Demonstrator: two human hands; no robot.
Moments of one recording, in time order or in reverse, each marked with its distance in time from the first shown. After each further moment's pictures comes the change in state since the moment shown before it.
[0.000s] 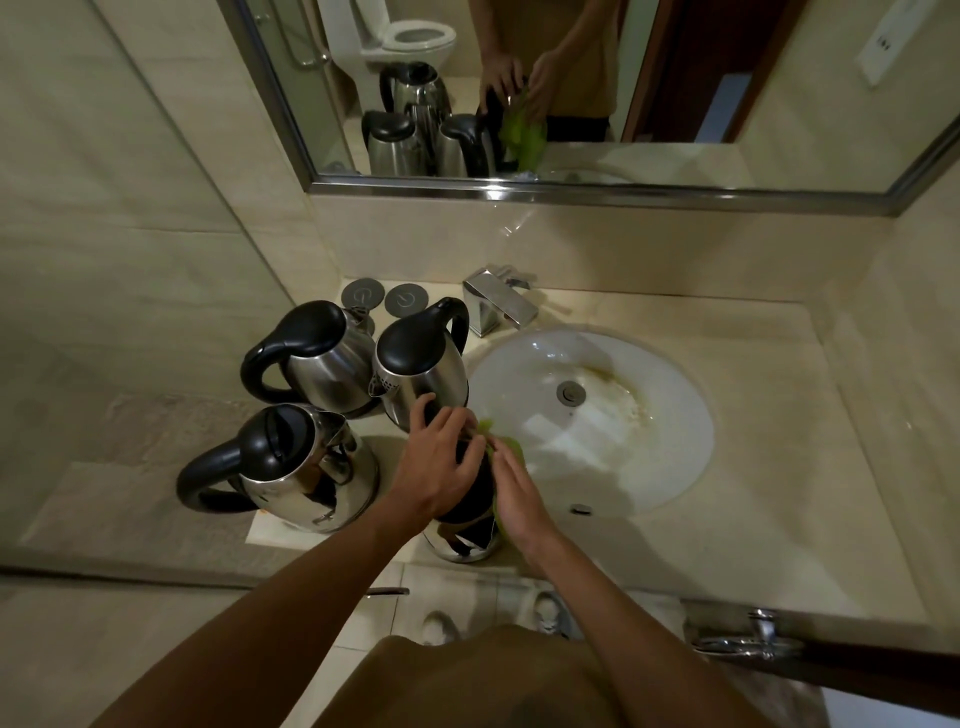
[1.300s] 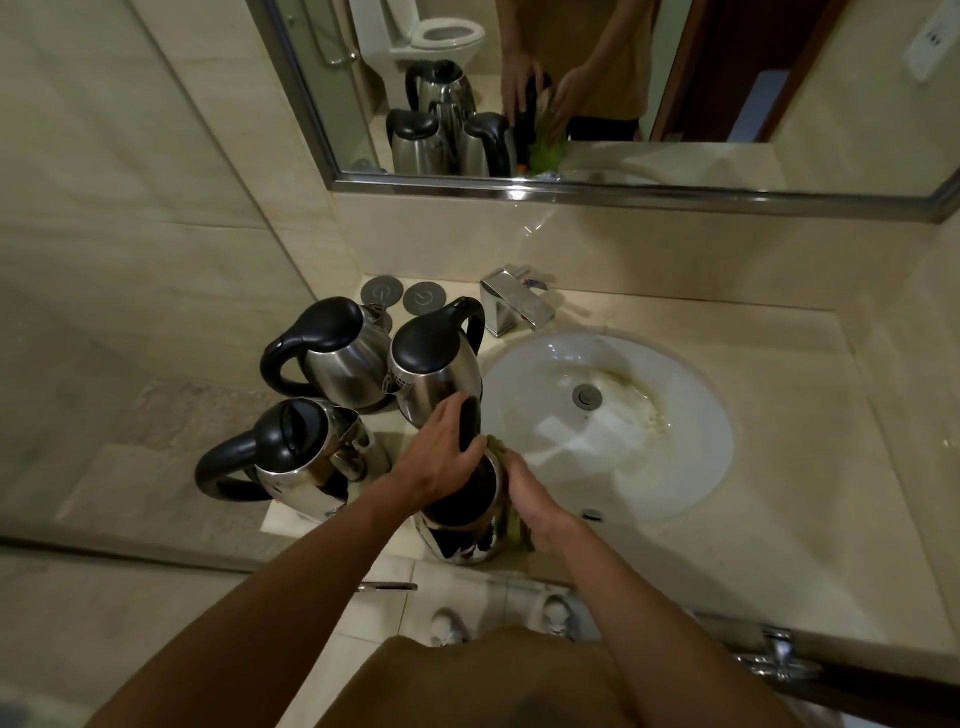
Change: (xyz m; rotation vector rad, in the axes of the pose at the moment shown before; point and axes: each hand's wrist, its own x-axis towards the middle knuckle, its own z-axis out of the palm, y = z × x) left_hand 0.013 0.001 -0.016 -0.057 -0.245 -0.199; right_hand 0.014 -0.012 -0.011 0.076 -0.154 0.343
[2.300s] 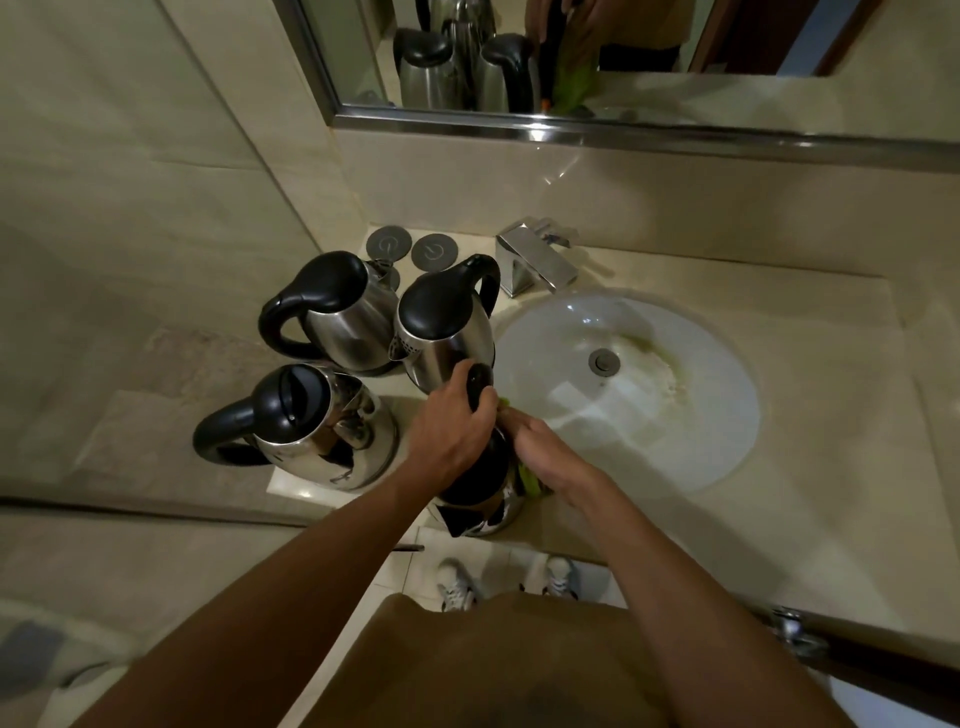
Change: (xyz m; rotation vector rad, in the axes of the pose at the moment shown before) left_hand -0.002 0.020 0.005 -0.131 0.206 -0.145; right_hand 0.030 -0.015 -0.010 -0.317 -0.097 -0.044
